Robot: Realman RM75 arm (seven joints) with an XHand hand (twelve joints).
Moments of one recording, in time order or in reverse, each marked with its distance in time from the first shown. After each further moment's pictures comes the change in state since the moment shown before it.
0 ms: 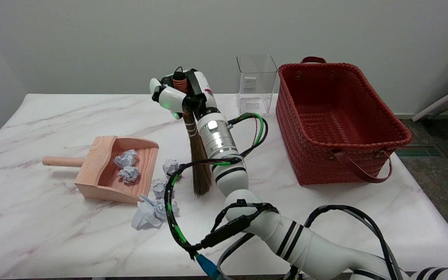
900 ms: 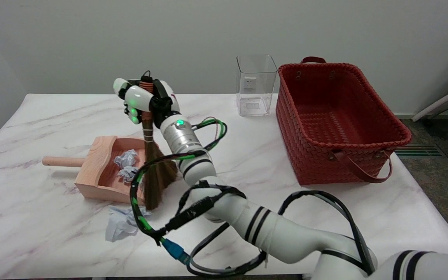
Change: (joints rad) arm 0.154 -0.142 -0.012 -0.269 0.065 -0.135 0.340
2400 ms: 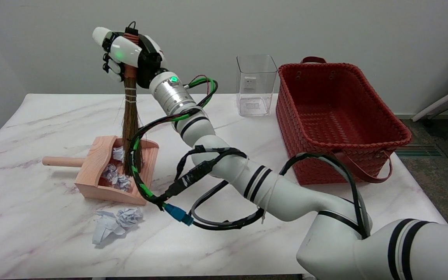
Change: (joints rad) arm 0.207 0.039 0.018 -0.063 -0.122 -0.159 0.306
